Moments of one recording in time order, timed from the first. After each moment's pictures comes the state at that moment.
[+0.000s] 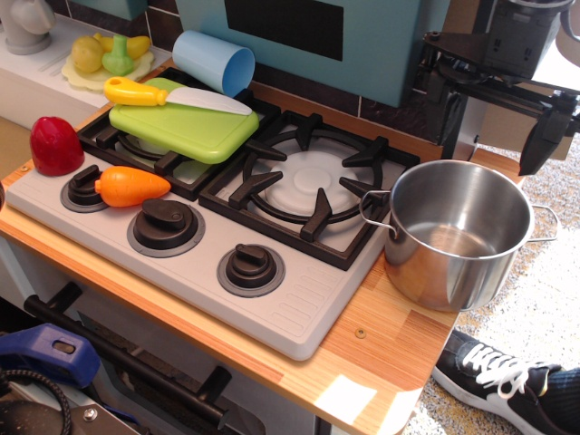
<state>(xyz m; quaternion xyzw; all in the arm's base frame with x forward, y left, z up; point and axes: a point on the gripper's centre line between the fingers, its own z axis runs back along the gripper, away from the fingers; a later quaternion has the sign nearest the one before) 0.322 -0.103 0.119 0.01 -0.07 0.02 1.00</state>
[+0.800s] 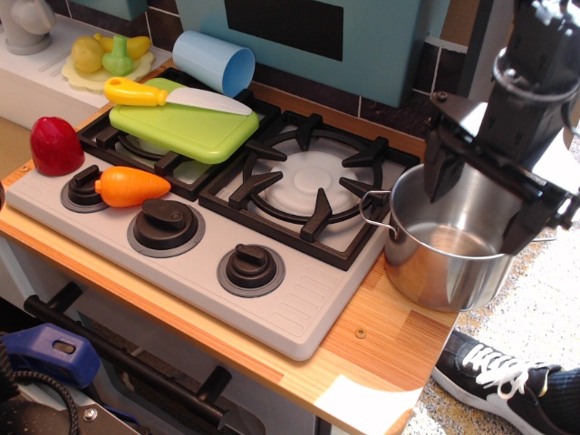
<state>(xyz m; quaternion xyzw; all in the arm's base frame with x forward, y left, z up) 0.286 -0.111 0.085 0.03 -0.07 -0.12 0.99</state>
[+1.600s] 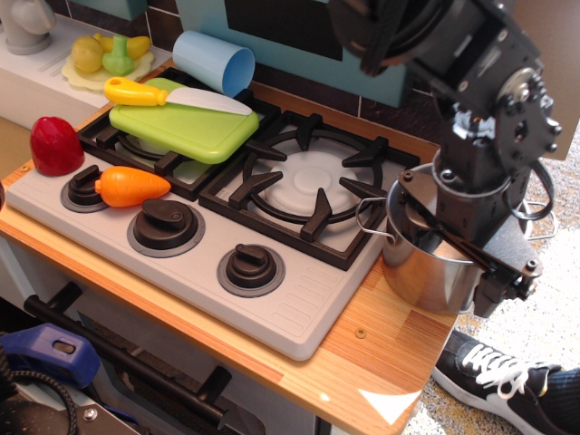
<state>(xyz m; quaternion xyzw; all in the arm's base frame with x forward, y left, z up) 0.278 -0.116 0.044 -0.02 -0.14 -0.14 0.98</state>
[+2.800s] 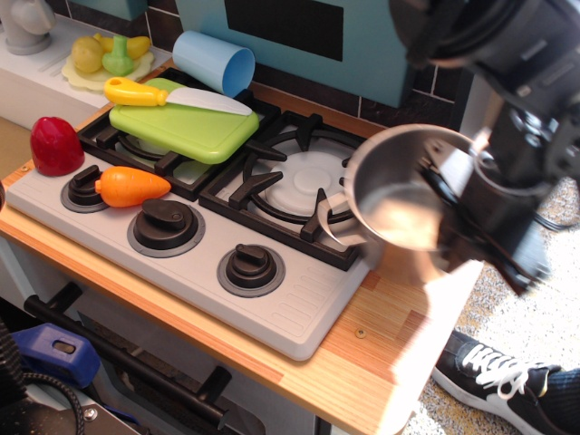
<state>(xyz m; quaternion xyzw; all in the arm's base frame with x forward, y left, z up) 0.273 -0.092 0.076 0.13 -0.10 -0.24 0.96</state>
